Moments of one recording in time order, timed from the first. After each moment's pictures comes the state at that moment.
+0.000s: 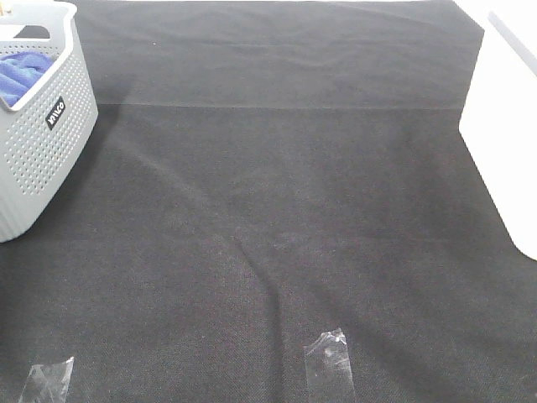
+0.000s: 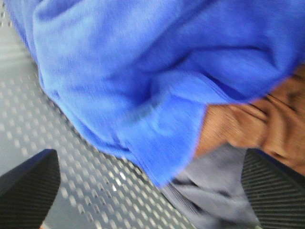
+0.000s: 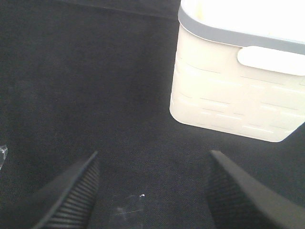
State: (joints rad) left arm 0.18 2.15 -1.97 0.15 1.04 1.10; right arm 0.14 0.00 -0.50 -0.14 1.05 0.01
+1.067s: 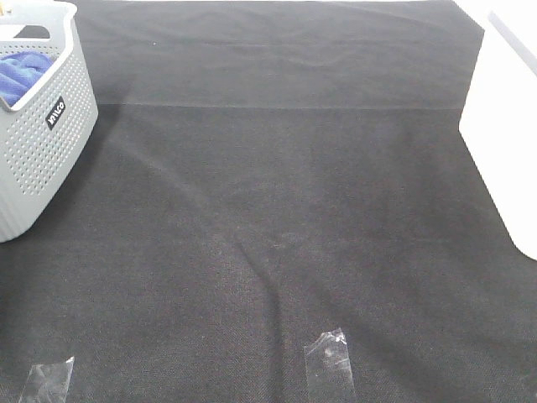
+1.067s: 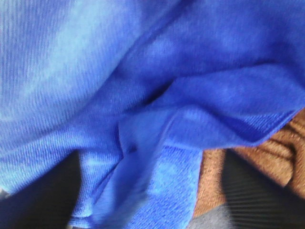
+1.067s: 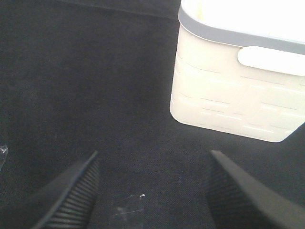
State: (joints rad) left arm 0.19 2.28 -1.97 0.16 1.01 1.18; right arm 0.14 0.00 -0.50 -0.14 1.05 0.01
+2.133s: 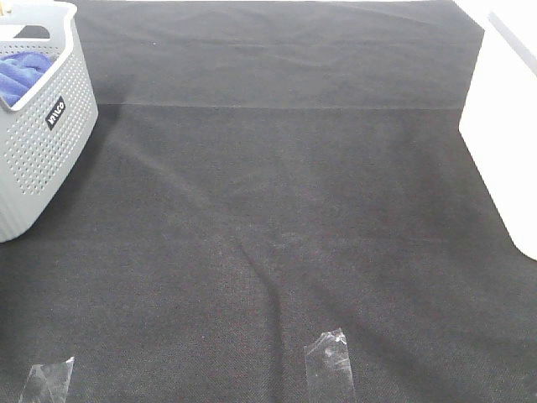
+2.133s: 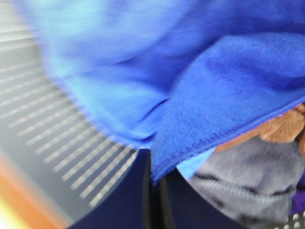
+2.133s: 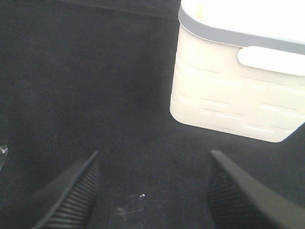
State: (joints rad) left arm 0.19 2.07 -1.97 0.22 1.04 1.02; right arm 0.14 0.00 -0.50 -0.14 1.05 0.01
